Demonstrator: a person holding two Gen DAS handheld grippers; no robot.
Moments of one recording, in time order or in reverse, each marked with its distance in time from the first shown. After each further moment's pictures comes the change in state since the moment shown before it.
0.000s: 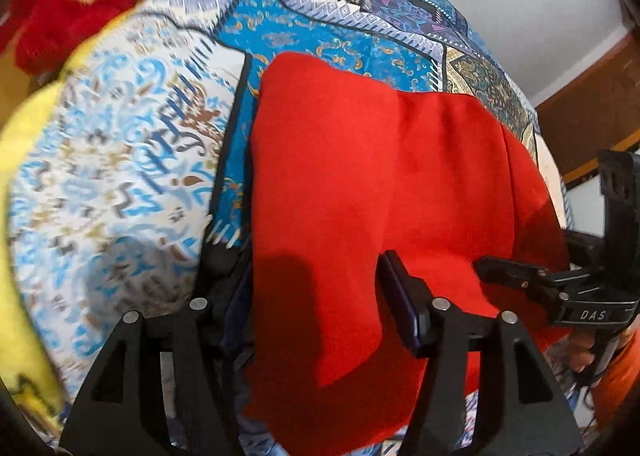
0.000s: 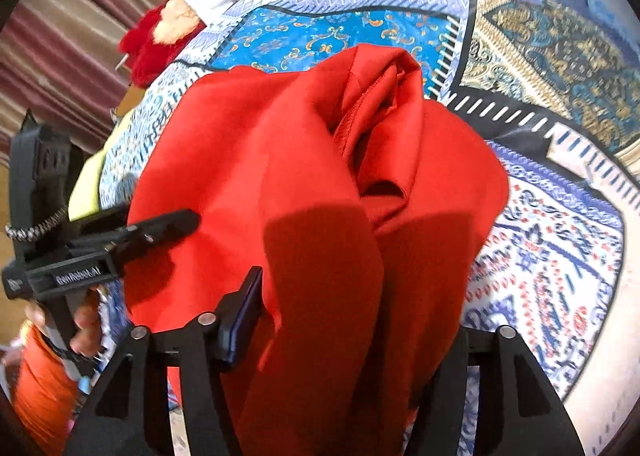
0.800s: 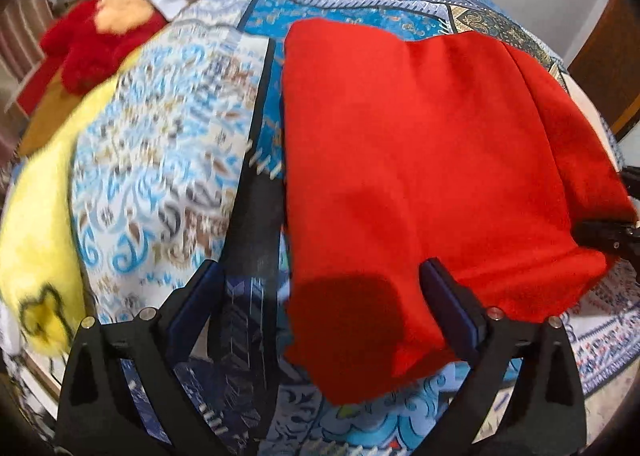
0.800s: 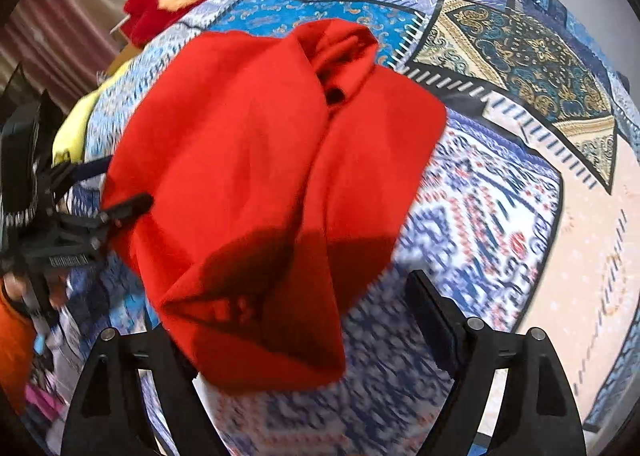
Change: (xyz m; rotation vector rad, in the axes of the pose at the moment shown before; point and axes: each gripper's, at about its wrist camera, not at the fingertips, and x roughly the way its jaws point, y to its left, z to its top) left arm -0.001 -0.005 -0.054 0.118 -0.028 0.214; right arm -0.027 -0.009 -0.050 -0.100 0.016 -0.134
